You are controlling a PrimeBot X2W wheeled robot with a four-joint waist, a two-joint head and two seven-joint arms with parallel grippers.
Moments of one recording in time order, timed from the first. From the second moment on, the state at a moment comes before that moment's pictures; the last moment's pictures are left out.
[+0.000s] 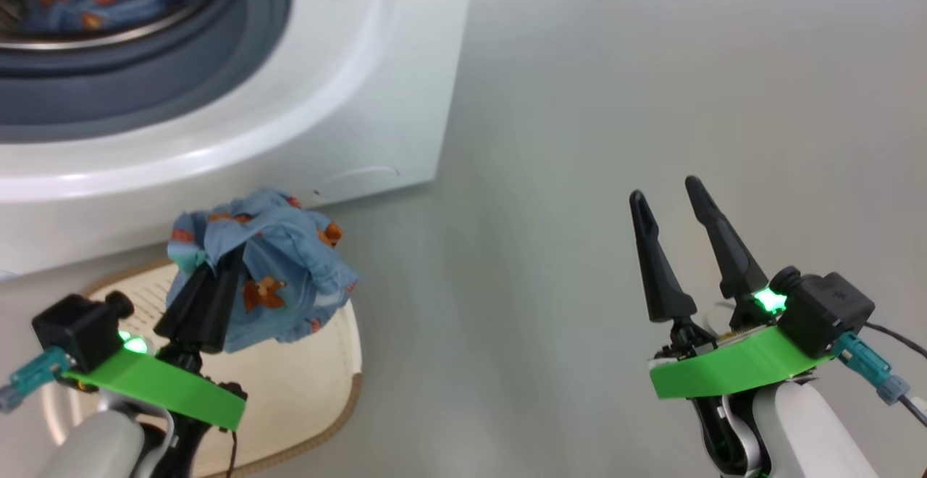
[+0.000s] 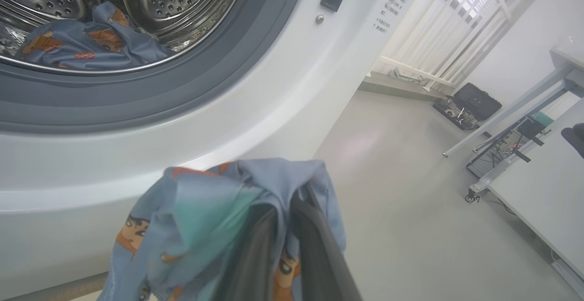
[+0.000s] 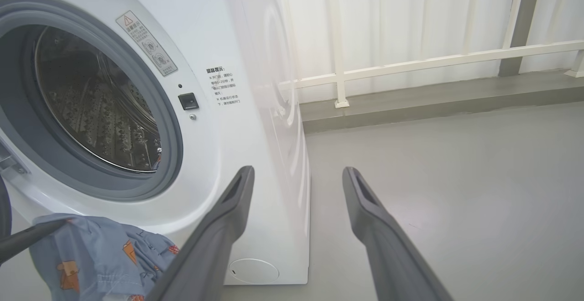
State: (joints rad) left arm -0.37 0.51 -0.50 0.24 -0.86 -0.13 -0.26; right arm -0.21 -0.04 0.18 0.05 0.32 0.13 -0.25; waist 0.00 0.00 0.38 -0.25
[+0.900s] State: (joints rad) left arm -0.32 0.39 -0.34 0.22 -0.74 -0.13 -0.26; right arm -0.11 -0.04 0.16 0.16 0.31 0.13 -0.25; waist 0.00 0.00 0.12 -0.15
